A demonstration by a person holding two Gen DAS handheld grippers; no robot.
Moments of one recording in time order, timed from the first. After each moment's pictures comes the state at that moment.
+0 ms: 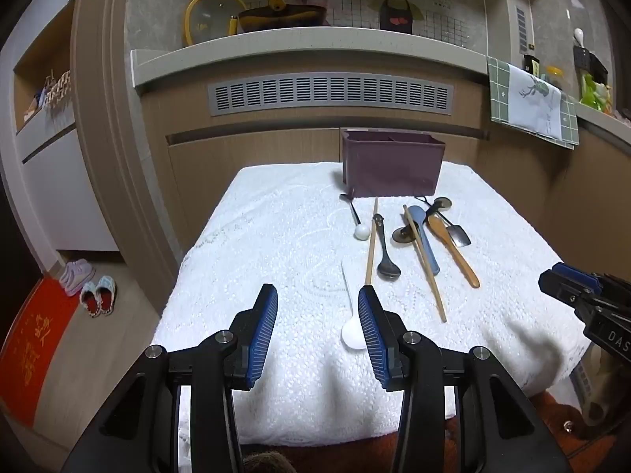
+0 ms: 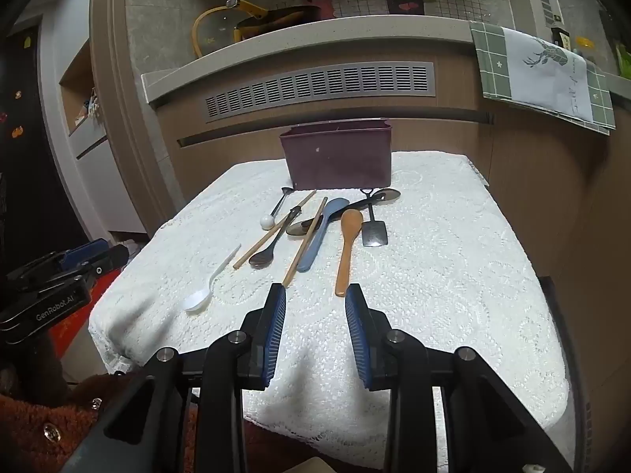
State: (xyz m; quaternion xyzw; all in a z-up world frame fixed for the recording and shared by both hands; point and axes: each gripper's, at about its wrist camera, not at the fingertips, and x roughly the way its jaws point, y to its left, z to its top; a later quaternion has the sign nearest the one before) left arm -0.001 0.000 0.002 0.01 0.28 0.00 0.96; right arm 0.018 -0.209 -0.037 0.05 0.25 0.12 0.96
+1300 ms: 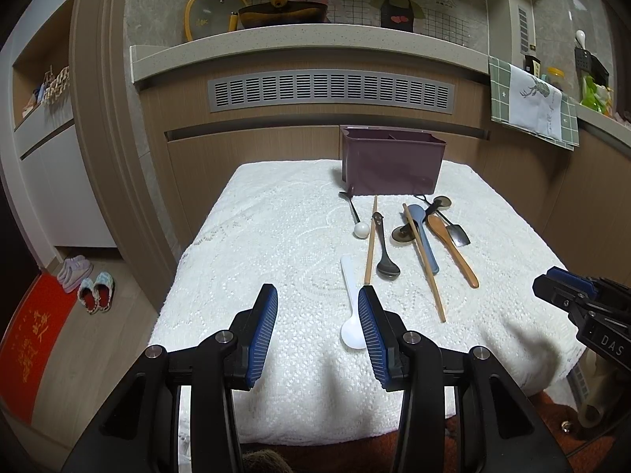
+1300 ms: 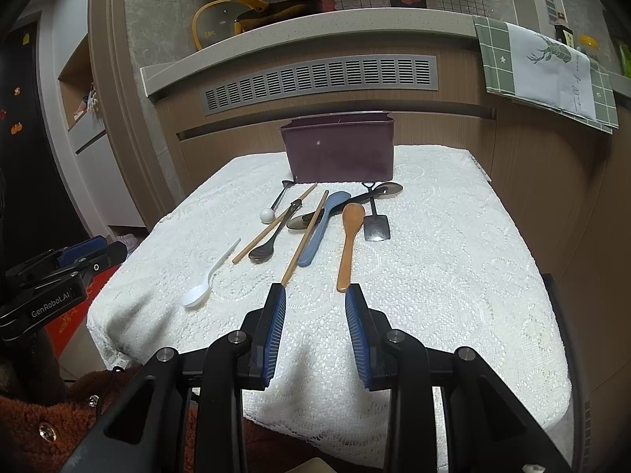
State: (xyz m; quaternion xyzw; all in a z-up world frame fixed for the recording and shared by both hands) left arm 0.001 0.000 -0.006 0.00 0.30 0.00 0.95; right arm 0.024 -0.201 -0.041 0.03 0.27 0.11 0.95
